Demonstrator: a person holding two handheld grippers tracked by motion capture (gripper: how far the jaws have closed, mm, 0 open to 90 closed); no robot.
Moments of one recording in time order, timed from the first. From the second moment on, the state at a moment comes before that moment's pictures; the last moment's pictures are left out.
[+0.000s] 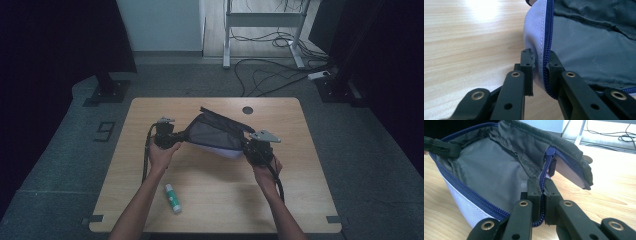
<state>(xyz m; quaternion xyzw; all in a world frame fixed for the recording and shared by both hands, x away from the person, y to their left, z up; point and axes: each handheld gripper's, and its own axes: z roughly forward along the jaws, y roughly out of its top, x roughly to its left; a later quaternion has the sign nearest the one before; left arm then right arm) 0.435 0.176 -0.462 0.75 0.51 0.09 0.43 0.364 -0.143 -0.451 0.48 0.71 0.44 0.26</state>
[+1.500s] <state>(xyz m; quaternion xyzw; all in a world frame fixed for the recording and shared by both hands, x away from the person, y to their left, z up) 0.395 0.178 -0.485 0.77 0.50 0.07 0.40 0.341 -0.151 -0.472 0.48 0.72 0.45 0.23</state>
